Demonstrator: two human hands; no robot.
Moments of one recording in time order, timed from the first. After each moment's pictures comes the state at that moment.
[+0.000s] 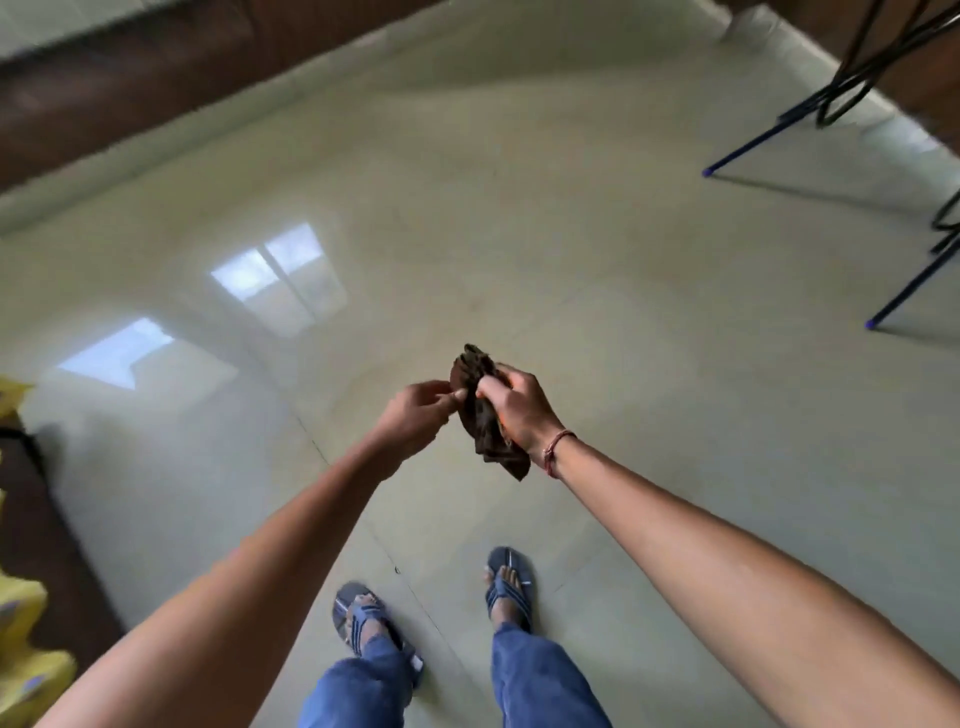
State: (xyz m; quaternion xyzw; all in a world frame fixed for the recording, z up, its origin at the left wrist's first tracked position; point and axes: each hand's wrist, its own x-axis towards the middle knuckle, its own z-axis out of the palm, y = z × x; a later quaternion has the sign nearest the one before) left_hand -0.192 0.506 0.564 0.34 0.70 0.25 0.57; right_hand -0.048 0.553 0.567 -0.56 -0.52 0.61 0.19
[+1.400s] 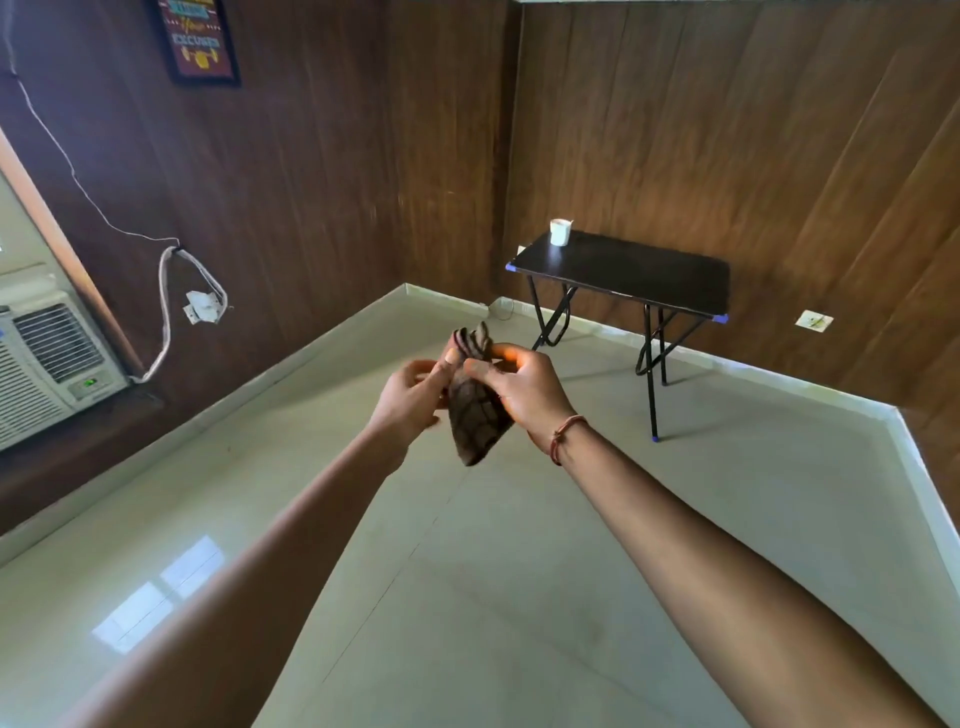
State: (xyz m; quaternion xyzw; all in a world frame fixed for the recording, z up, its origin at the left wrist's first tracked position) left_hand -0.019 0.477 0.944 0.52 0.56 0.42 0.49; right_hand 0.127 0.469 0.952 -0.52 -0.56 0.40 0.50
